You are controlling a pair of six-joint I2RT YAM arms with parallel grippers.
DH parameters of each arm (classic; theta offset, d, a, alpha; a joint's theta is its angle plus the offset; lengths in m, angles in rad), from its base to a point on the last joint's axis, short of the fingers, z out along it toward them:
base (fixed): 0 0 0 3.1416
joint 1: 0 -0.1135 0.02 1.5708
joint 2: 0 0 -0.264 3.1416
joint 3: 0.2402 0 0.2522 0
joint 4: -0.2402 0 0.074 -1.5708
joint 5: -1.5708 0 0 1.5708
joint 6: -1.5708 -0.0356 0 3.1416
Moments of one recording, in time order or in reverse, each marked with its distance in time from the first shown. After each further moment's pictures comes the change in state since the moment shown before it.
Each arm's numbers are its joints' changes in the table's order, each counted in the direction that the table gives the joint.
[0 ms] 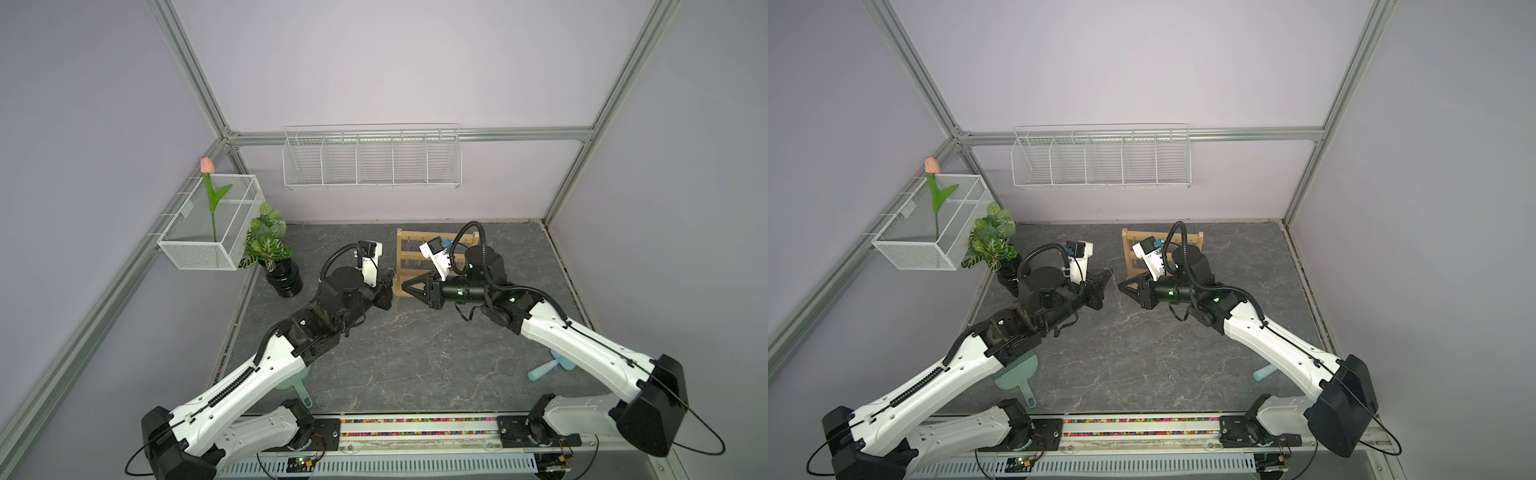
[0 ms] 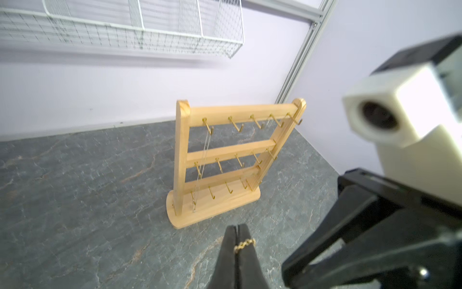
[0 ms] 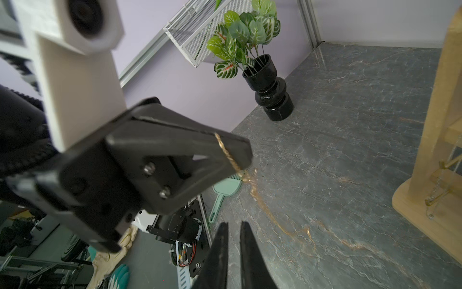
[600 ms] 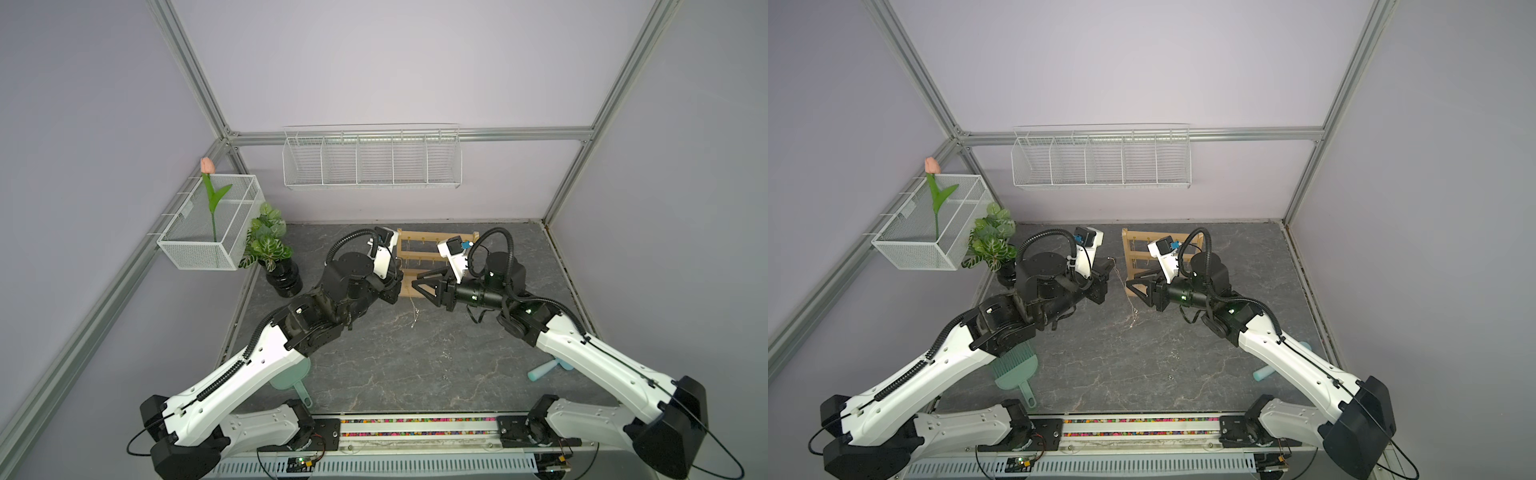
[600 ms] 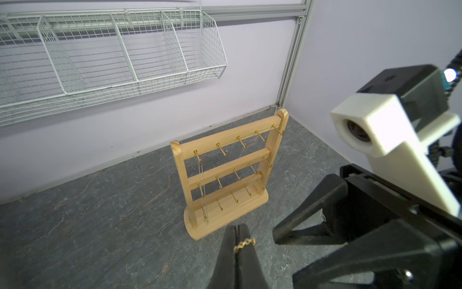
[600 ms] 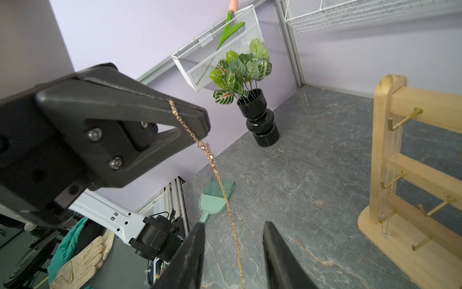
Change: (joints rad) left arm 0.112 0.094 0.274 -0.232 0.105 -0.163; right arm 0.026 -0.123 -0.090 0.119 -0.043 0.074
